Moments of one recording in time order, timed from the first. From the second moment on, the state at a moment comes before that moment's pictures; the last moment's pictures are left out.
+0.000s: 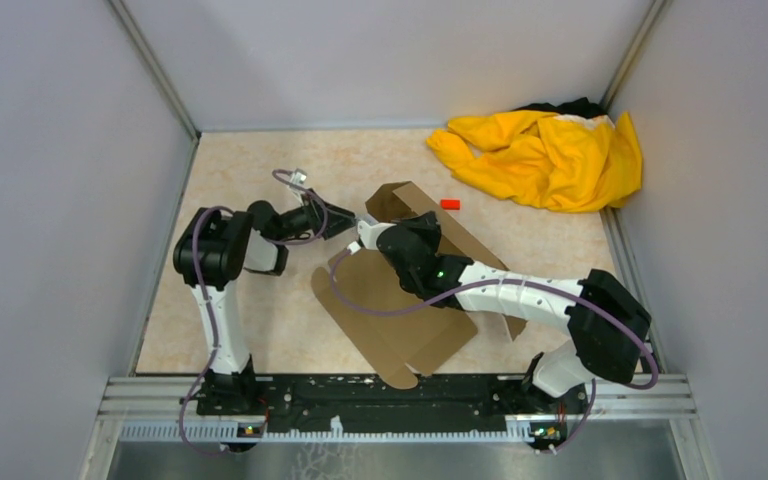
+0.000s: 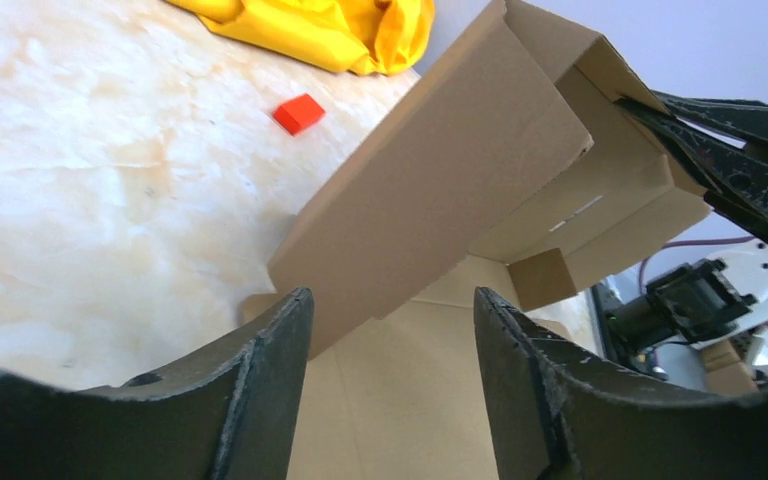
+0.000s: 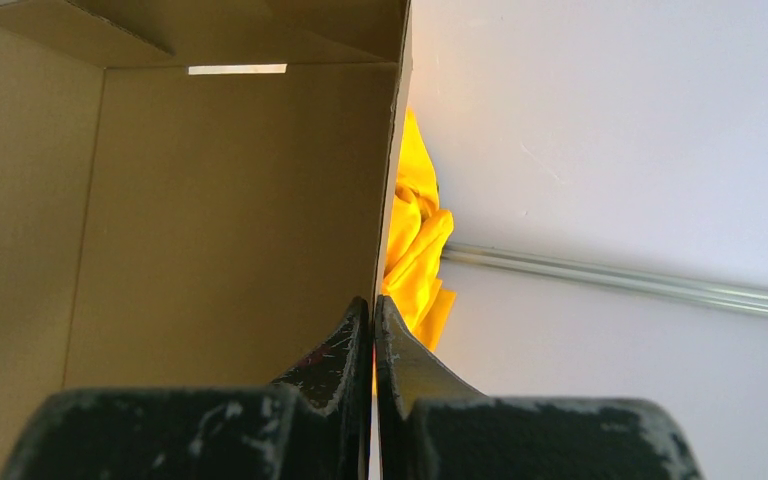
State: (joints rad) left arm -0.17 2.10 0.77 1.54 1.02 -0.84; right arm 1.03 1.46 0.95 -0.01 0.93 -0.96
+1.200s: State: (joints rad) left arm -0.31 2.14 0.93 1.41 0.95 -0.58; right arm 1.03 1.49 0.98 -0.05 0.92 -0.91
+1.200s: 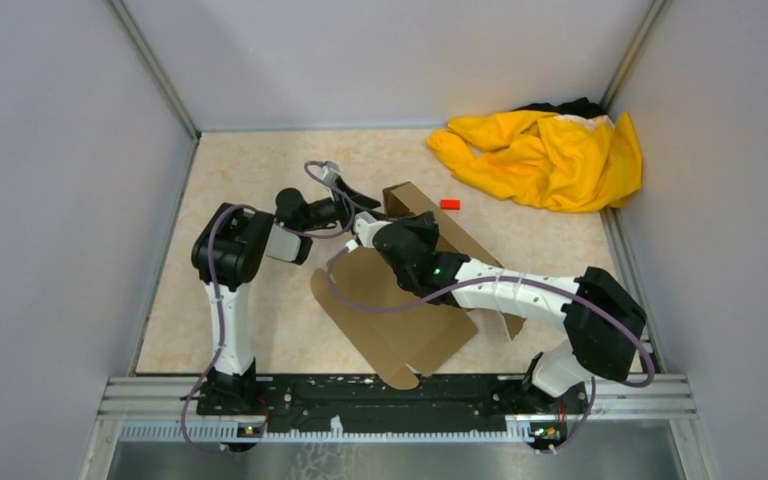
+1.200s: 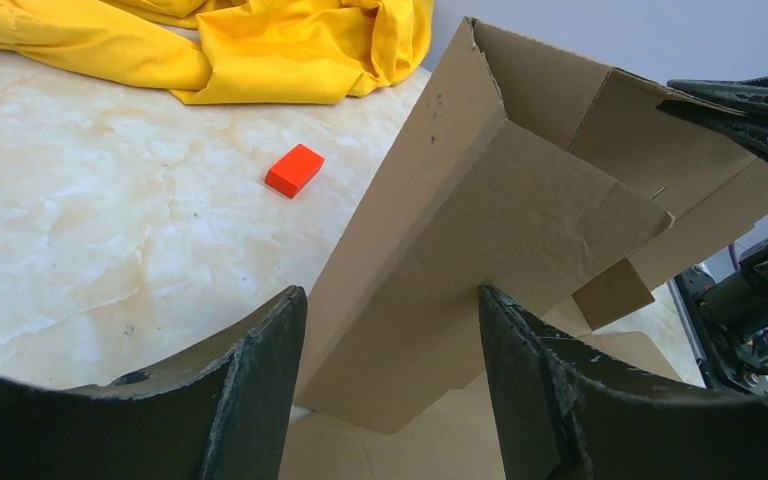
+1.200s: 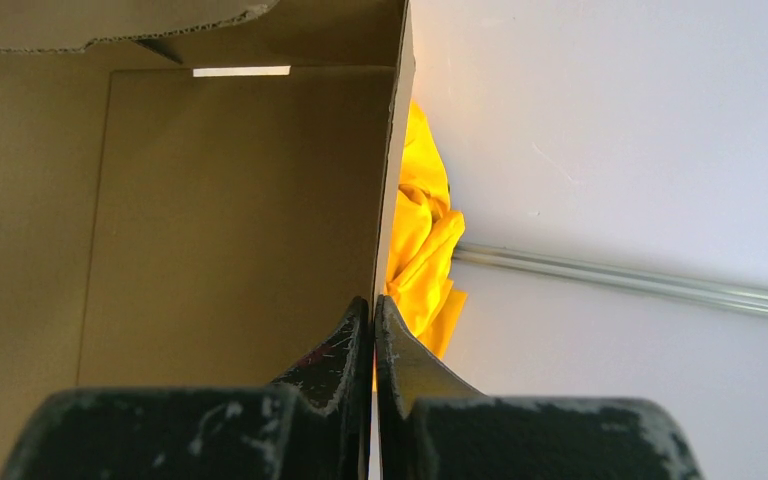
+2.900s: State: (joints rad) left arm -0.32 2.19 0.95 1.53 1.05 -0.69; right arm 1.02 1.57 1.07 -0.16 1.00 -0.87
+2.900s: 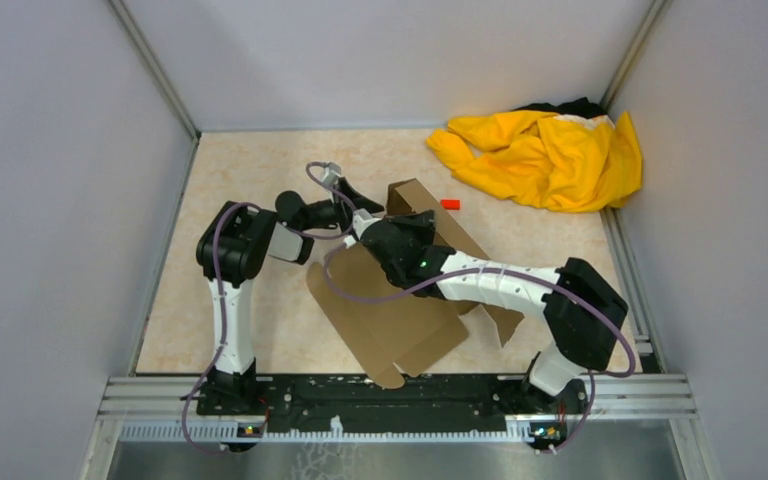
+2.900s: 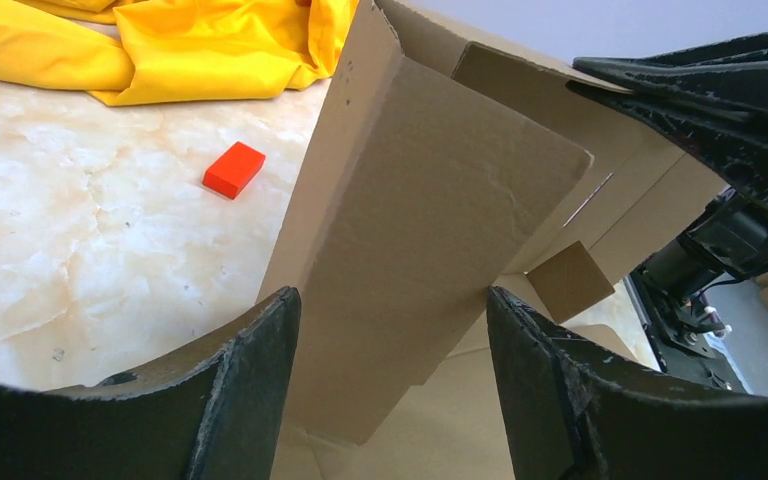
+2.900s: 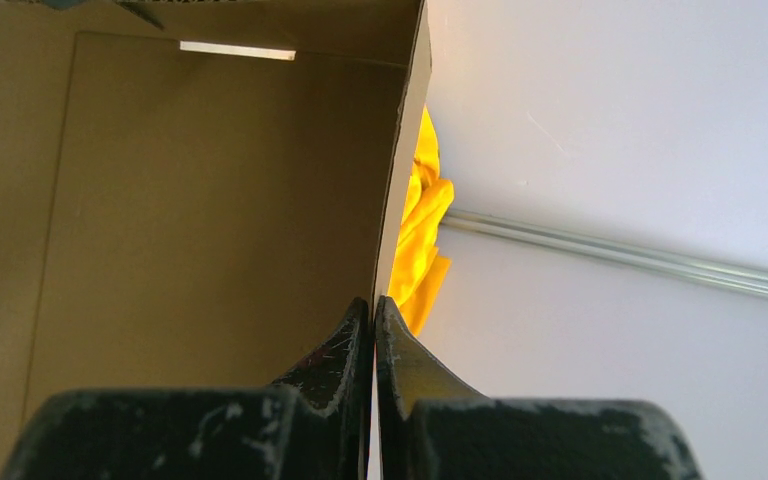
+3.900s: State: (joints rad) left arm -0.23 2.21 0.89 1.54 1.11 -0.83; right arm 1.05 1.61 1.08 -0.16 1.06 -0.89
